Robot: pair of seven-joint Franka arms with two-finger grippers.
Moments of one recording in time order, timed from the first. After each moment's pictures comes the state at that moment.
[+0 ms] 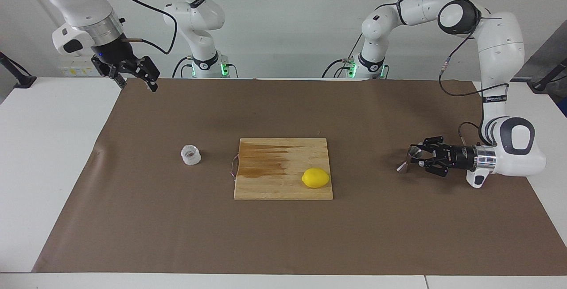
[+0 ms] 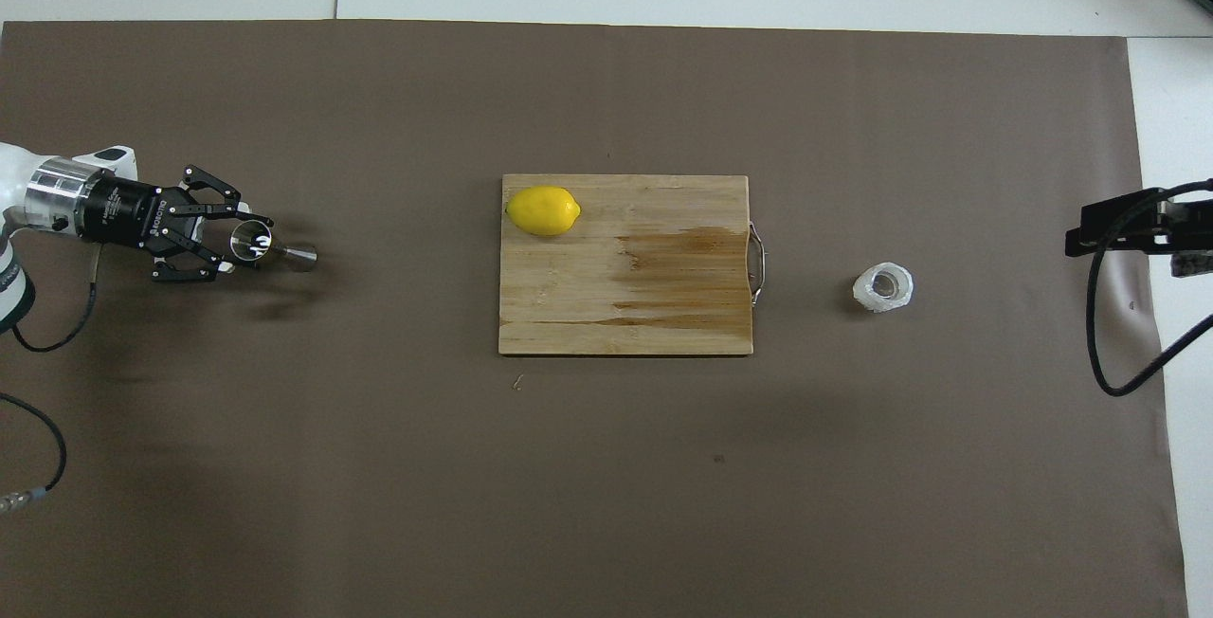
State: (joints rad) left arm 0.74 0.87 -0.57 -1.42 -0.70 1.42 -0.95; right arm -0.04 -0.03 -0.03 -1.59 0.05 1.55 0.13
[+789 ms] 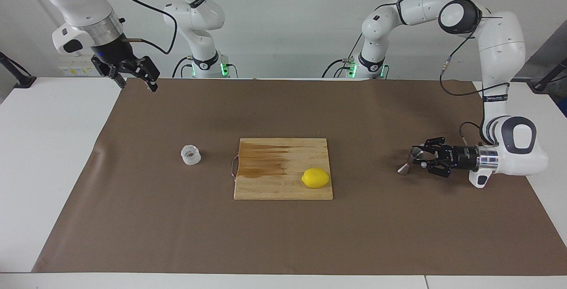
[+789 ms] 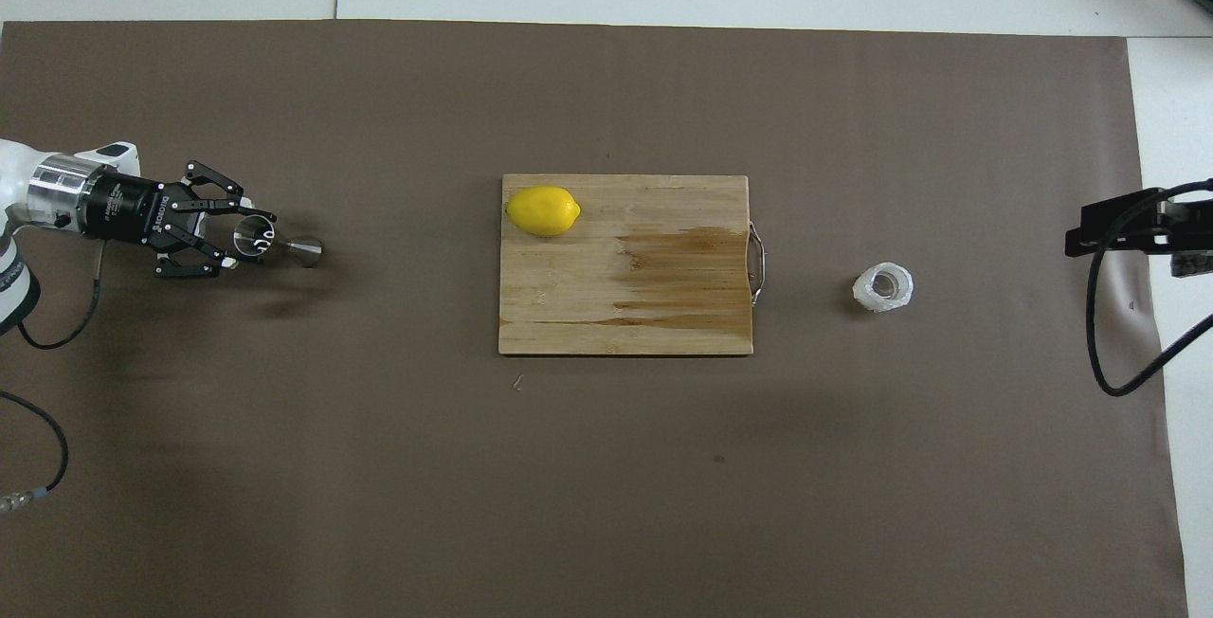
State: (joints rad) left arm 0.74 0.87 -0.59 -1.42 -0.72 1.43 -0.95; right arm -0.04 -0.03 -0.03 -1.59 0.05 1.55 0.13
